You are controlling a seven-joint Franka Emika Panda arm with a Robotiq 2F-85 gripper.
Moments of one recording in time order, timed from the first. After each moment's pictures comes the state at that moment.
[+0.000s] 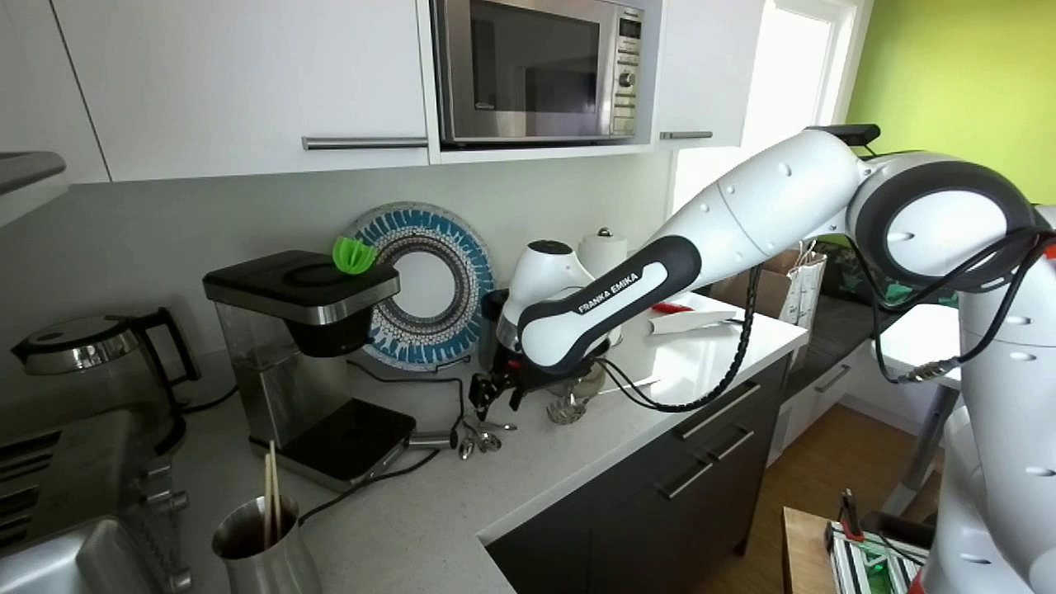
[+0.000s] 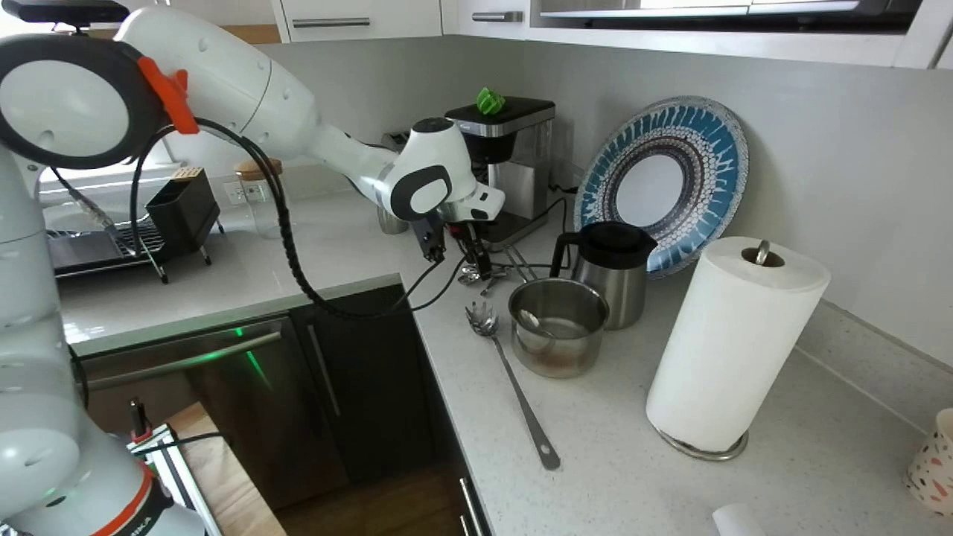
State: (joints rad) arm -0.02 0.27 -0.07 -1.99 0.07 2.58 0.34
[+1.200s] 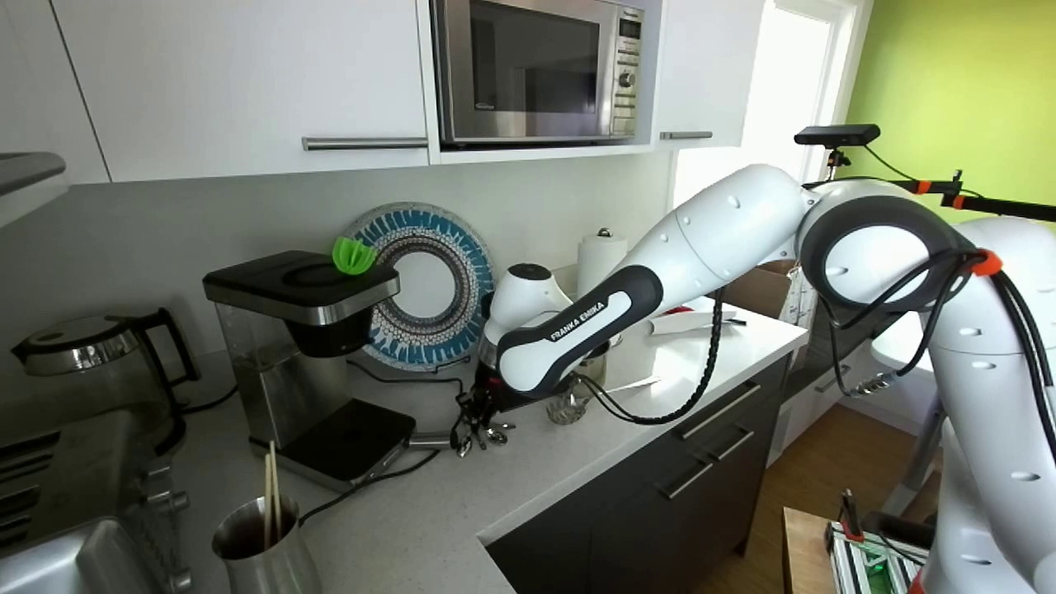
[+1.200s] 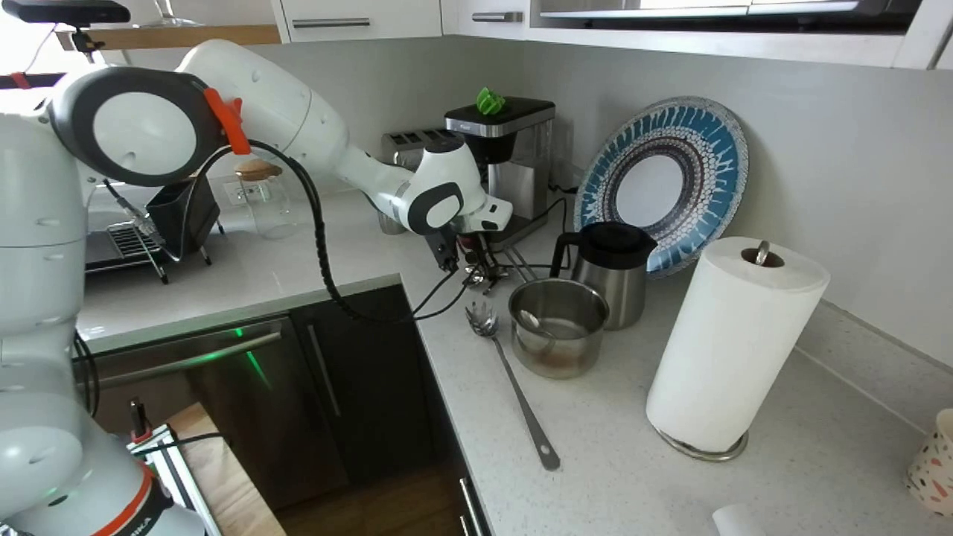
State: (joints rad) arm 0.01 0.42 -0.08 -1.88 0.07 2.65 0.34
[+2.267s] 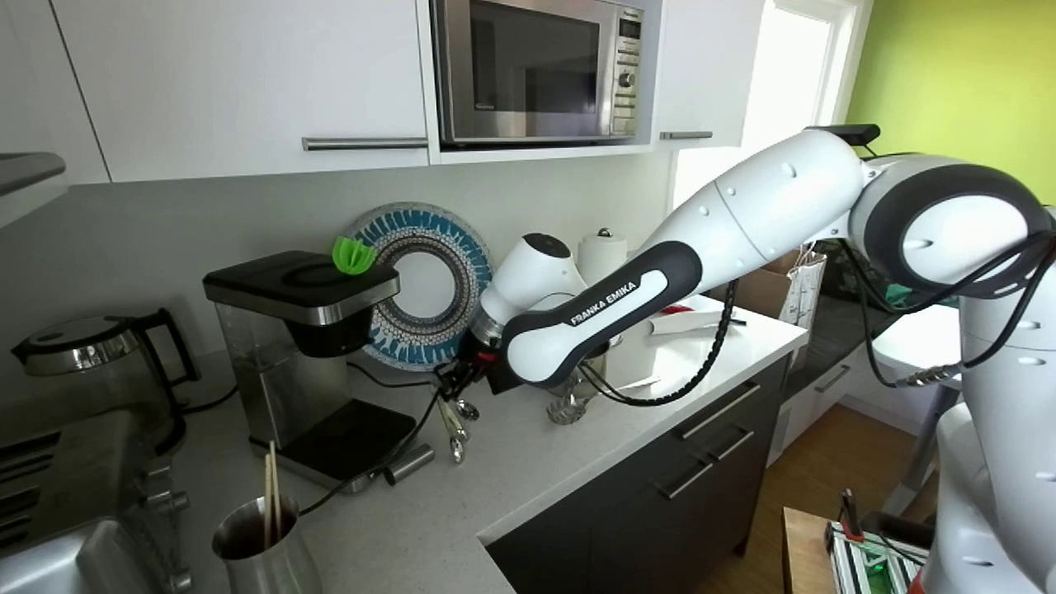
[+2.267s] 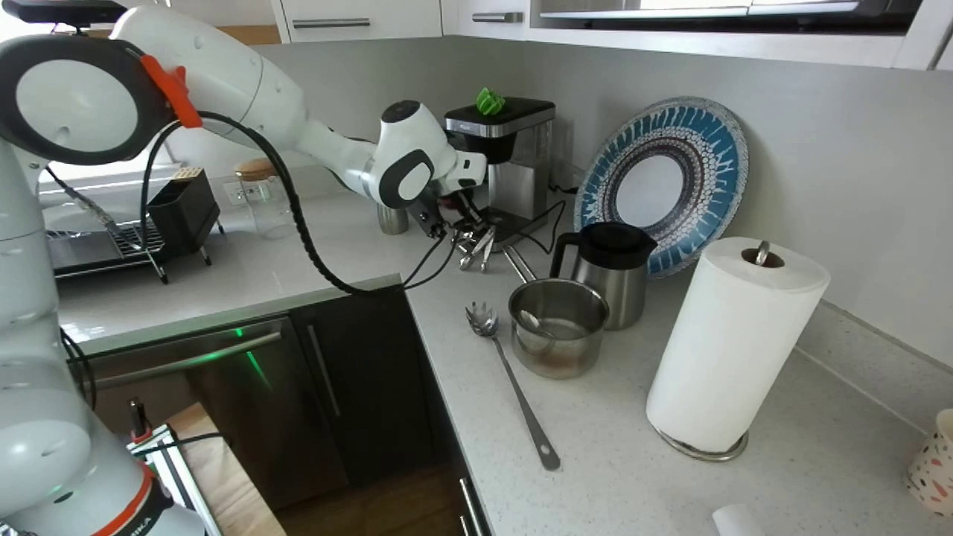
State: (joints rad) arm 0.07 0.27 -0.06 -1.97 0.04 2.83 0.28
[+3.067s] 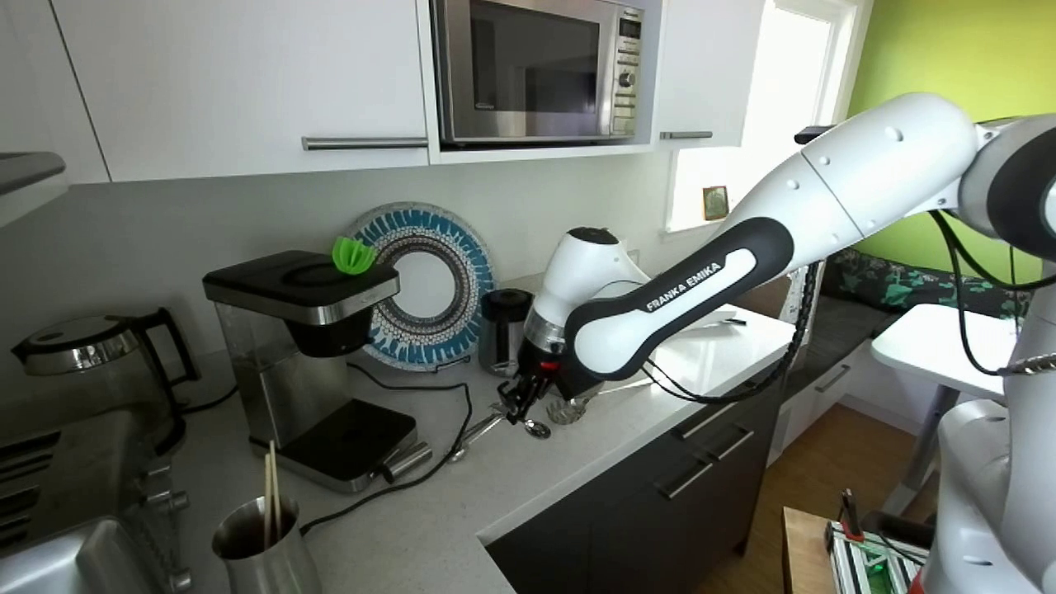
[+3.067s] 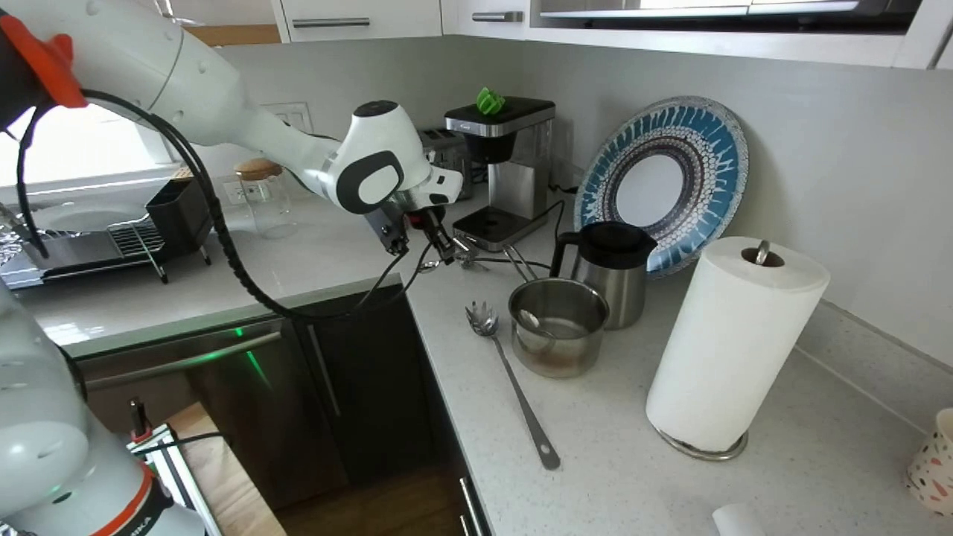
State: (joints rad) arm 0.05 0.02 -0.07 -2.25 0.02 2.64 0.26
